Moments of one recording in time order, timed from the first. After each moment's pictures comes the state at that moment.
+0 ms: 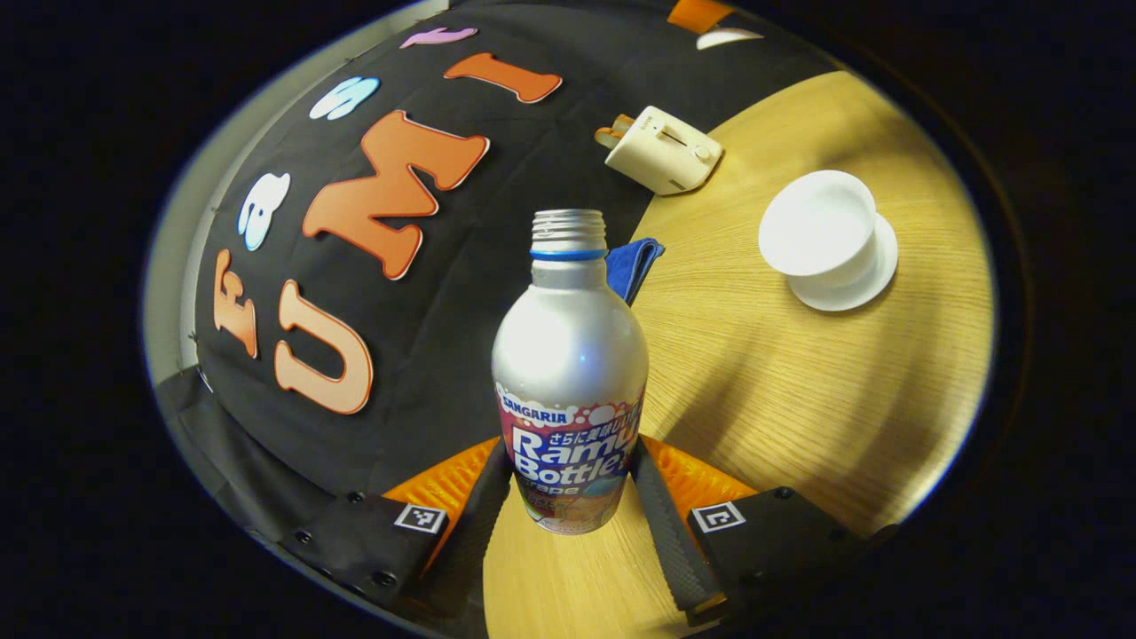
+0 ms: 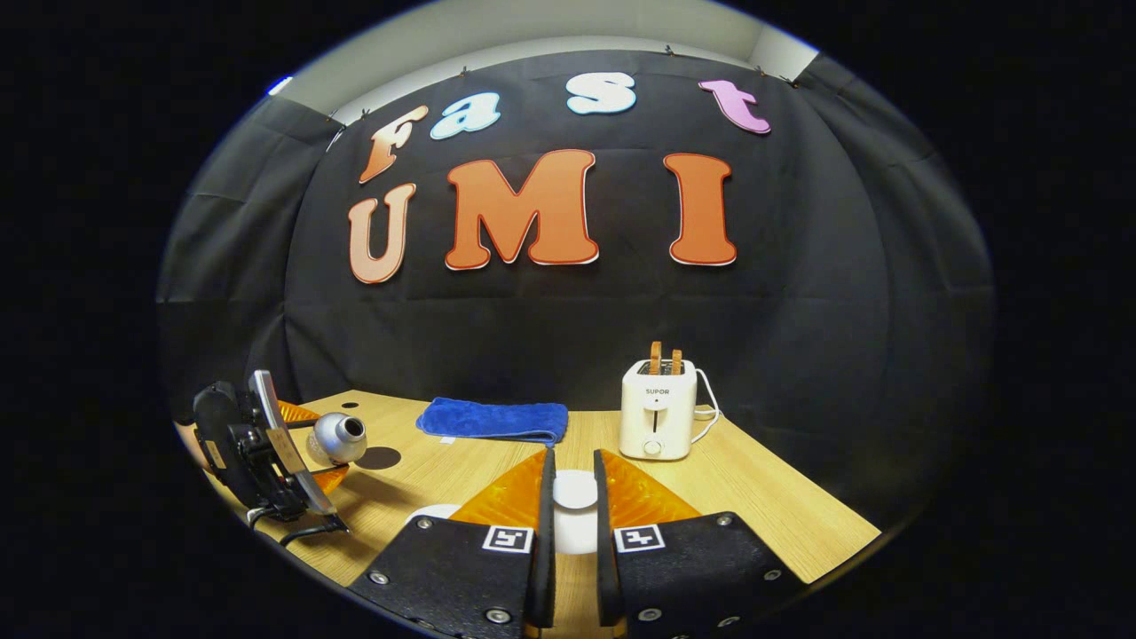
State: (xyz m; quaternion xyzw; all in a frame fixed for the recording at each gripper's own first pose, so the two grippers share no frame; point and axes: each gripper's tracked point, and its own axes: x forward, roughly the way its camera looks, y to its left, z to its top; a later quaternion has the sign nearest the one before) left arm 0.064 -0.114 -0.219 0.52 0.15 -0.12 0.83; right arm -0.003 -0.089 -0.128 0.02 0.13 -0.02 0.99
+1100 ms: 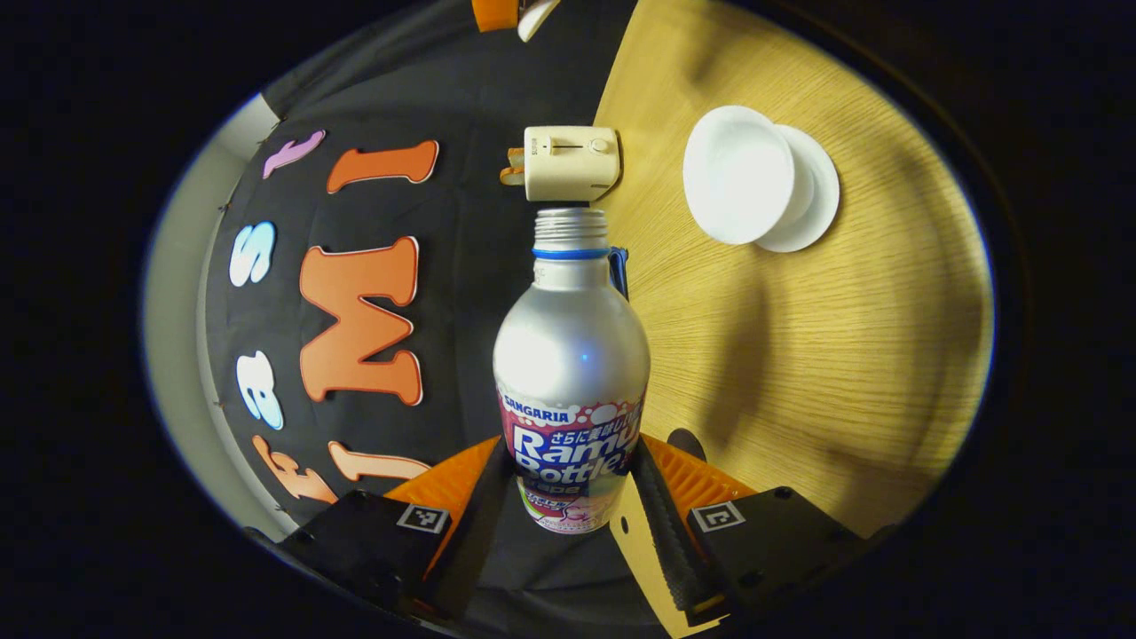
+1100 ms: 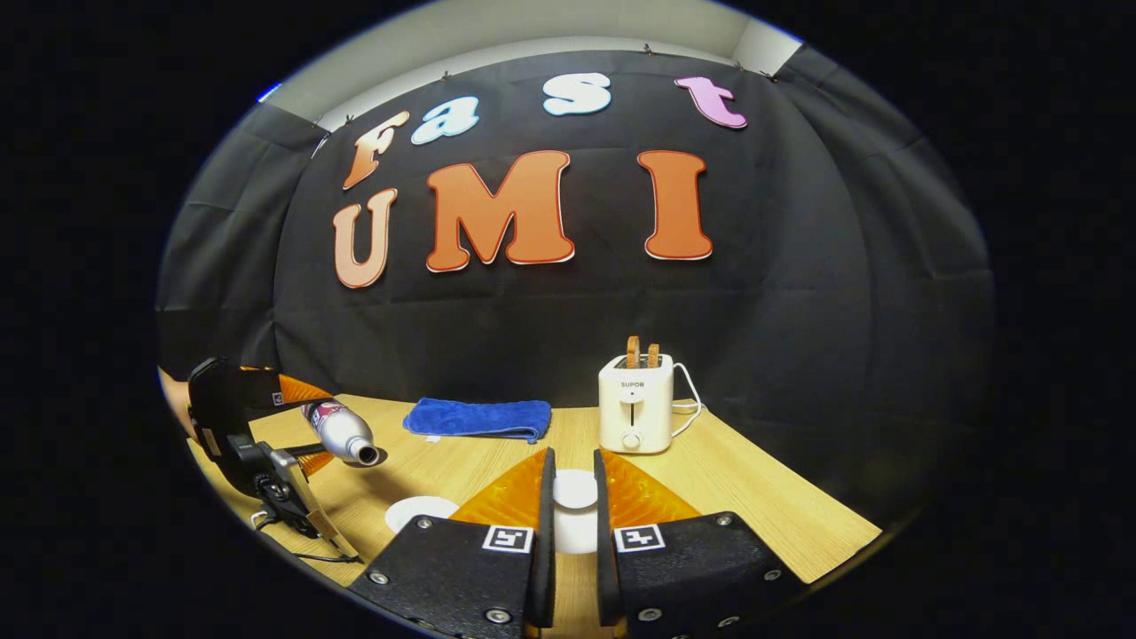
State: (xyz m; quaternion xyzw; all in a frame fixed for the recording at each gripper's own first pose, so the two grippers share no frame) left arm 0.088 -0.149 -0.184 0.72 0.05 -0.16 0.68; right arm -0.016 -0.116 -0.138 0.03 0.13 -0.03 0.99
